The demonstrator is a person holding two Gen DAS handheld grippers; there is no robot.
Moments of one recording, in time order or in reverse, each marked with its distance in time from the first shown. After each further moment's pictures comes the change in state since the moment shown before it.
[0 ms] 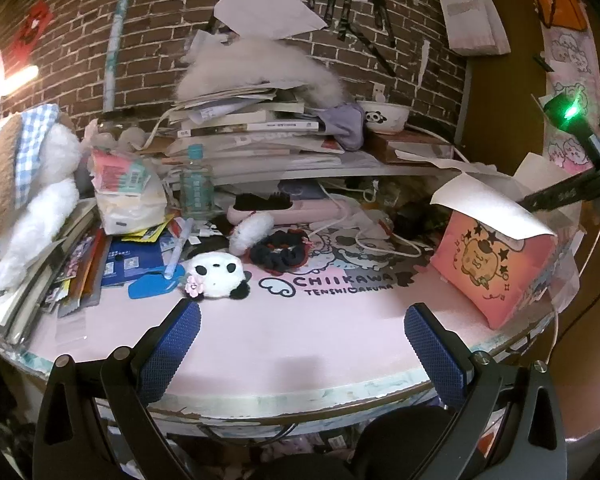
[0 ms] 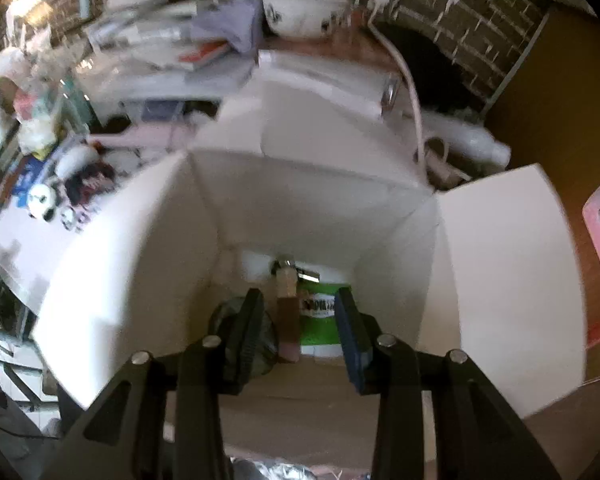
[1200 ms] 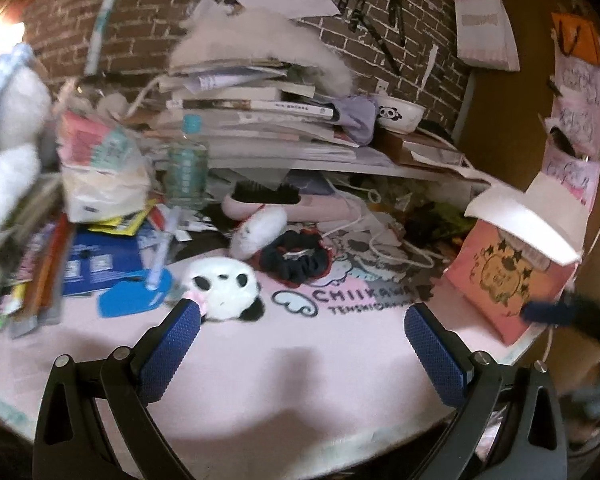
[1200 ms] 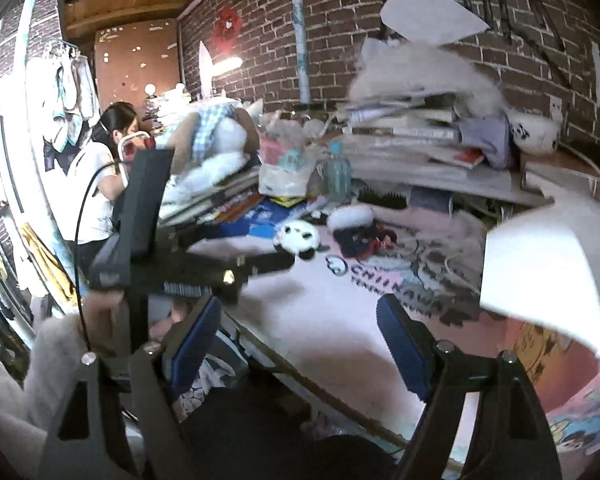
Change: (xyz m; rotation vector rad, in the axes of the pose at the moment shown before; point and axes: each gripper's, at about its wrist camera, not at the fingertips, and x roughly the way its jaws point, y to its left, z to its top) left arm 0.065 0.053 0.010 -0.081 0.039 -0.148; right arm -0.021 0.168 -0.091 -0.202 -0.487 0.595
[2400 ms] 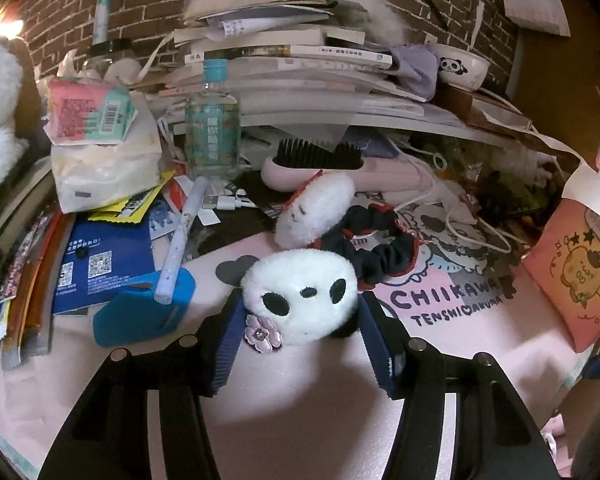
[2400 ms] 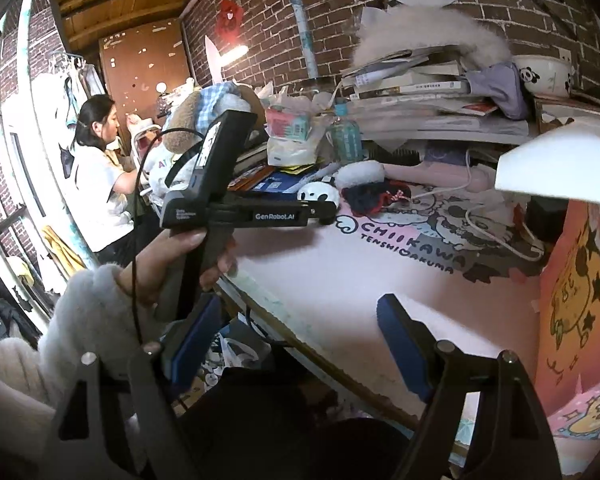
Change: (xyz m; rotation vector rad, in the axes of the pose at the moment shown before) left arm 0.060 0.023 0.007 0.019 0.138 0.167; right arm 0.016 -0.029 -0.027 0.068 0.045 0.135
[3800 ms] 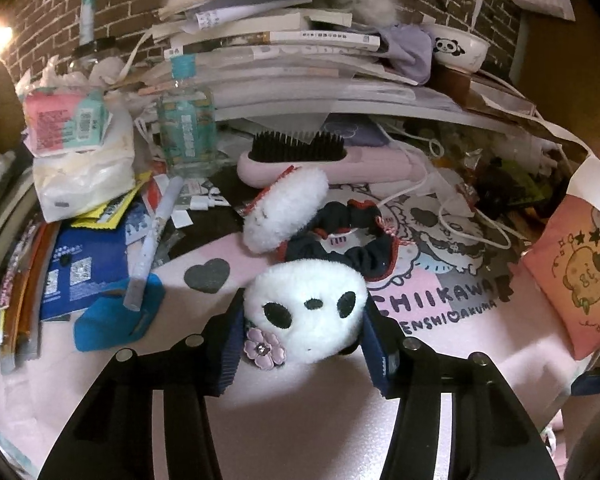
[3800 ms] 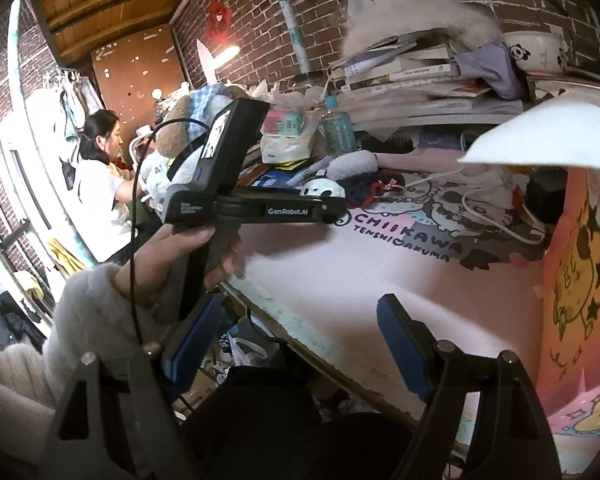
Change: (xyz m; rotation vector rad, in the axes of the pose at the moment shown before) left arm 0.007 -0.024 0.010 0.021 0.059 0.033; right arm 0.000 -0.014 -0.001 0.047 0.011 0.022
